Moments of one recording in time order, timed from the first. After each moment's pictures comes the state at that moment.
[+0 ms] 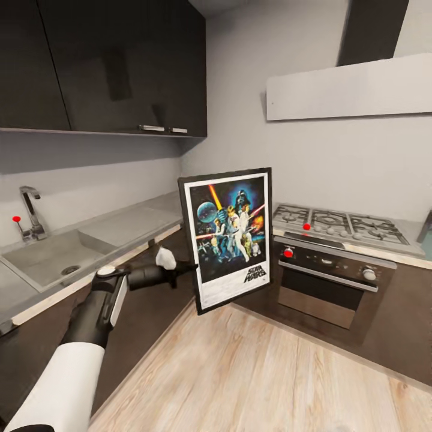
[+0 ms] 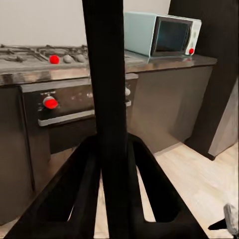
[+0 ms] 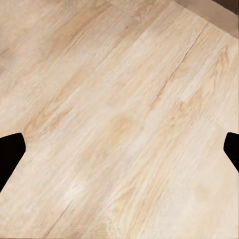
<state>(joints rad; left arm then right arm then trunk) -0.74 -0.01 0.11 -1.13 -0.10 0.37 -1.26 -0.21 -0.14 0.10 -0.36 0.00 -0.25 0.10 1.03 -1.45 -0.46</state>
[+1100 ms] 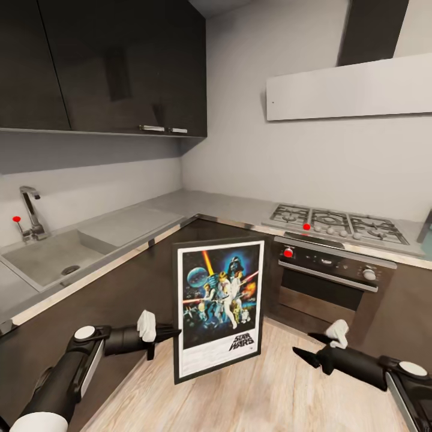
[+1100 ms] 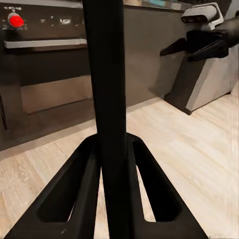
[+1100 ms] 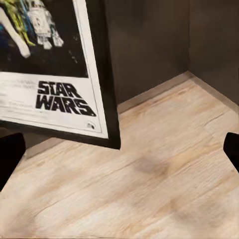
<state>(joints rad) -0.45 0.10 0.11 -1.07 -0.11 0.13 -1.39 -0.21 -0.27 -0.25 -1.29 0.00 0.38 1.05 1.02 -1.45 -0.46</state>
